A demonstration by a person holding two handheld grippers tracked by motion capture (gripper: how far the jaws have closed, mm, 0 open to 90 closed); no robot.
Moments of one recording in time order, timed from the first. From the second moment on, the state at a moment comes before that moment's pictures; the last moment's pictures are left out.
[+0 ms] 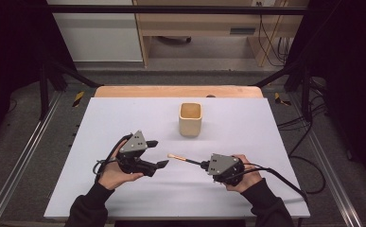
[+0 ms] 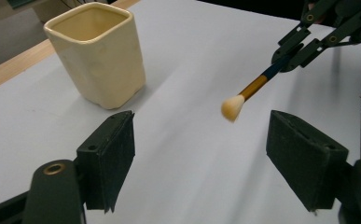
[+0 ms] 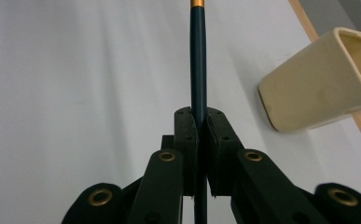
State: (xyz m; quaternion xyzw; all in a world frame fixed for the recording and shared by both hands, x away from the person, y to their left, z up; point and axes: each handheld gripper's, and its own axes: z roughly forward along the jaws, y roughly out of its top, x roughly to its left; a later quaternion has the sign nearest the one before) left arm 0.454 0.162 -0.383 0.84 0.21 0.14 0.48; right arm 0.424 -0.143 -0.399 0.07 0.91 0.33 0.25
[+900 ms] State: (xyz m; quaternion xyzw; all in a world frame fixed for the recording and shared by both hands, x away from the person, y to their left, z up) left arm 0.447 0.157 -0.410 0.77 0.30 0.15 0.54; right arm 0.428 -0.152 -0.407 0.17 0.86 0.40 0.25
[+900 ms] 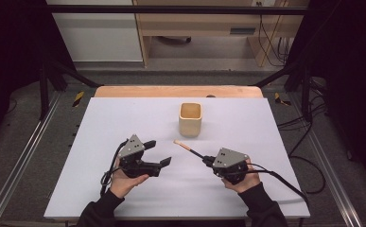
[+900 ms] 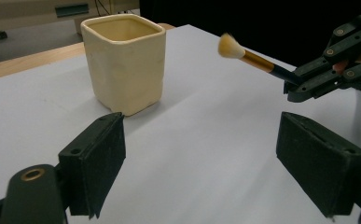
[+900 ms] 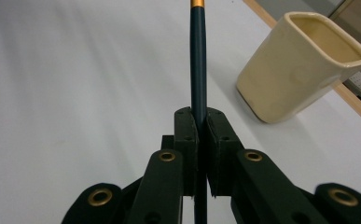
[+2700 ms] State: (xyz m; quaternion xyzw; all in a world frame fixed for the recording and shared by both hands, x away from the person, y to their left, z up) left arm 0.442 0.121 -0.419 0.66 0.37 0.11 0.64; right arm 0.424 -0.130 -0.426 0.24 0.80 0.50 0.23
